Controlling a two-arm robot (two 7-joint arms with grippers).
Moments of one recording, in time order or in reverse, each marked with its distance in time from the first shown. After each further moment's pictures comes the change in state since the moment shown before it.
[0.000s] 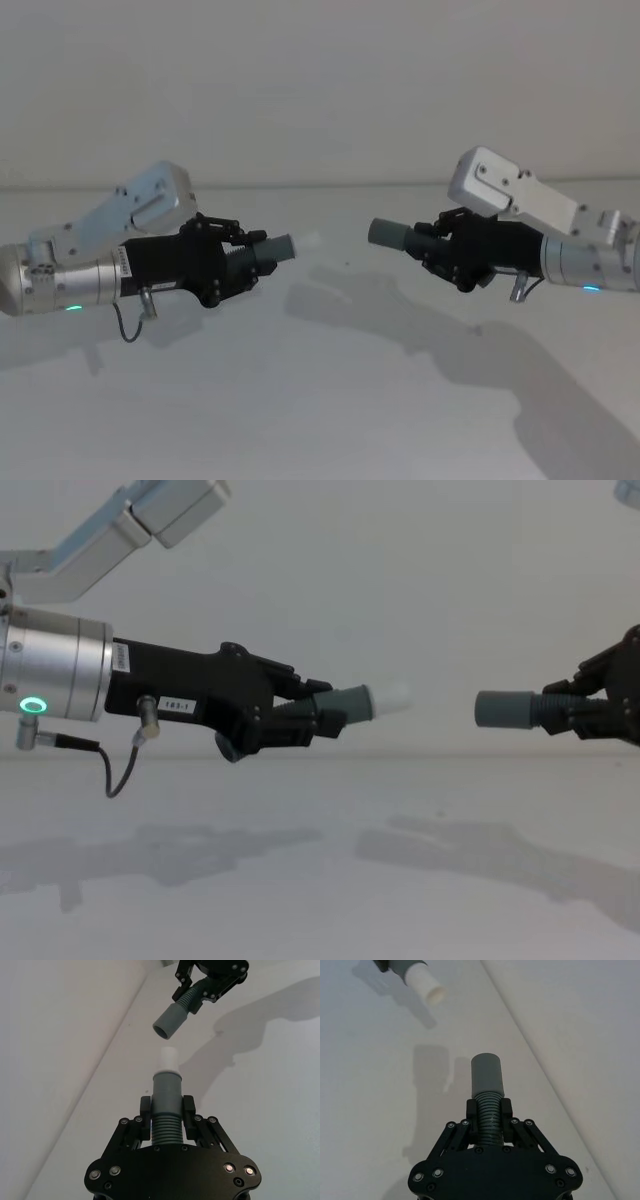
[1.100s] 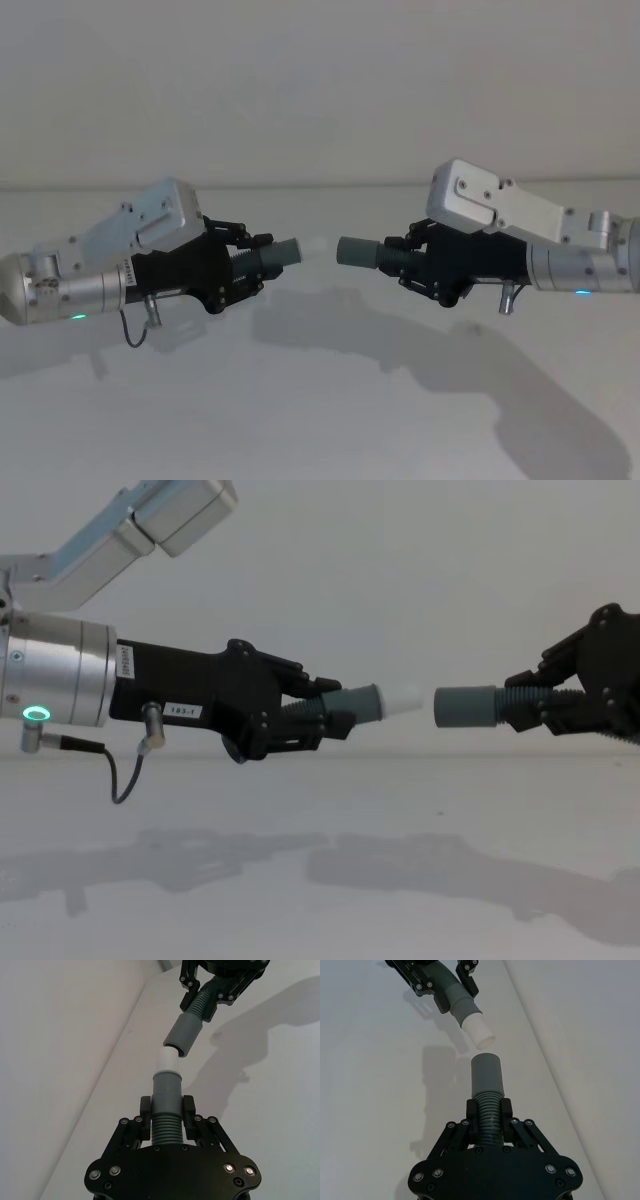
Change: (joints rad) left arm 0.014 0.023 0.030 -0.035 0.018 -0.060 0.047; right arm 0.030 0.039 -0.059 -0.089 0.022 -0.013 0.068
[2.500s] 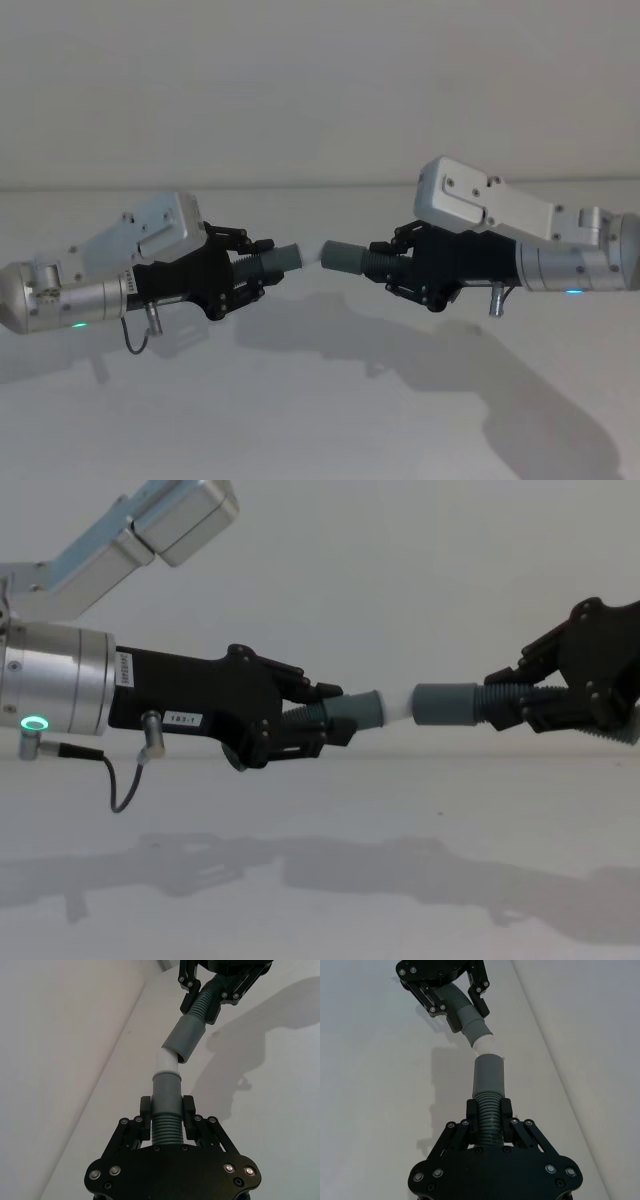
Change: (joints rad) left arm 0.007 0.025 0.031 -0.022 -0.008 -0.016 0.038; right arm 0.033 0.007 -0.041 -0.022 0.041 0.025 0.016
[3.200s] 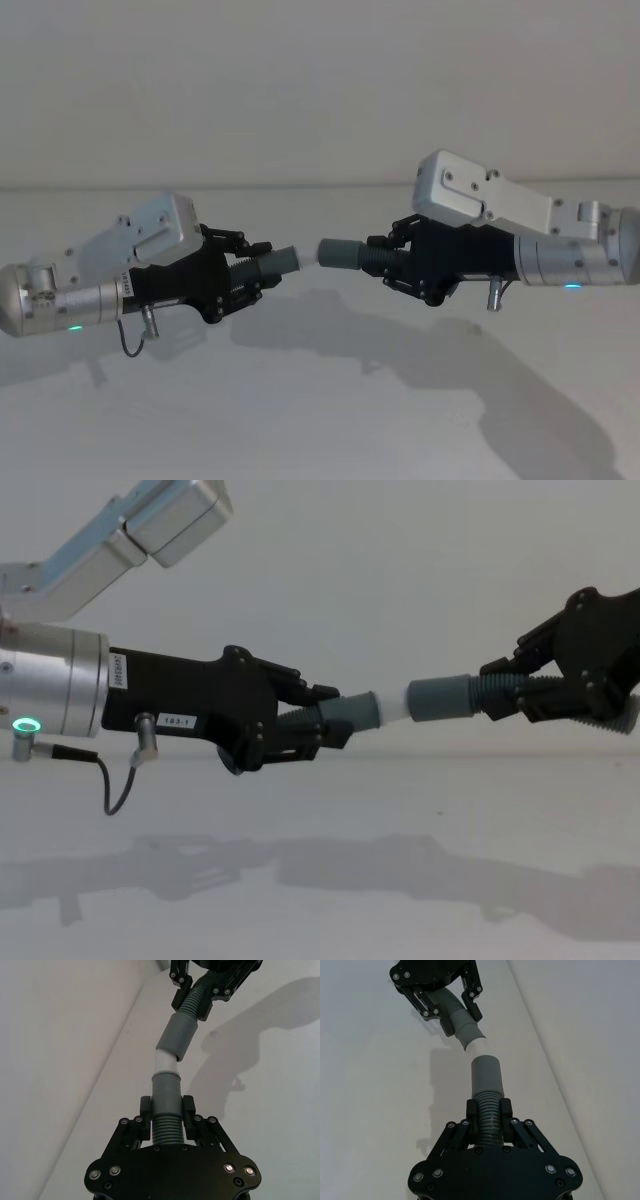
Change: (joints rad) left arm 0.003 0.016 0.007 -0.011 -0.010 -0.004 0.001; right arm 0.019 0.003 -0.014 0.002 0.011 -0.005 -0.009
